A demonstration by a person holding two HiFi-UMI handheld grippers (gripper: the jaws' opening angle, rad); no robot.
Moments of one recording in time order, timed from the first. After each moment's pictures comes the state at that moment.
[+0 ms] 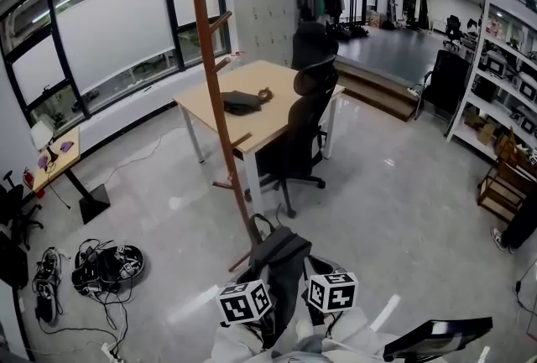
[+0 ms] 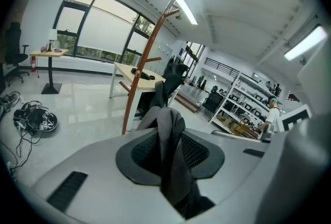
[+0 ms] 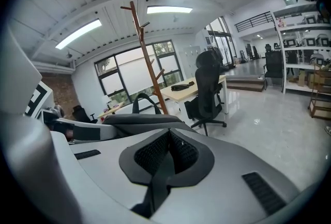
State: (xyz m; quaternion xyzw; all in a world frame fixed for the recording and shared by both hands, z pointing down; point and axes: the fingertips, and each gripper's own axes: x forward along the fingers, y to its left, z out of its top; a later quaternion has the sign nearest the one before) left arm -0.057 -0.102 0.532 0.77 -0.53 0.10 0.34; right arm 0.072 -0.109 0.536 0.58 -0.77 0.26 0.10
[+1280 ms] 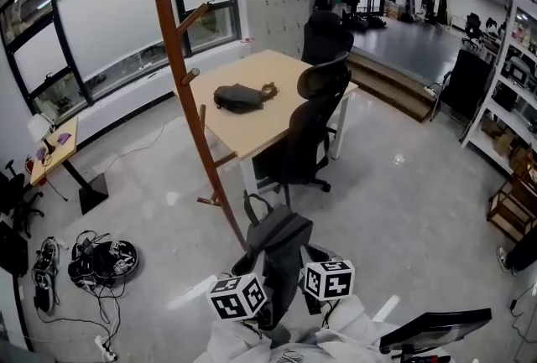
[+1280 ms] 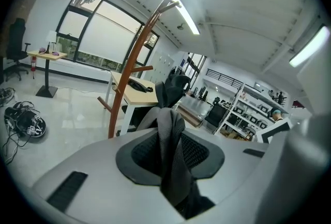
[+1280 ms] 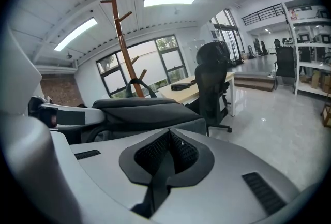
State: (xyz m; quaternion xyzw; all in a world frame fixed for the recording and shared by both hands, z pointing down) left arm -0.010 -0.226 0.501 0.77 -0.55 0.04 0.31; right arm 0.114 -0.247 0.547 0.54 -0.79 0.27 0.11
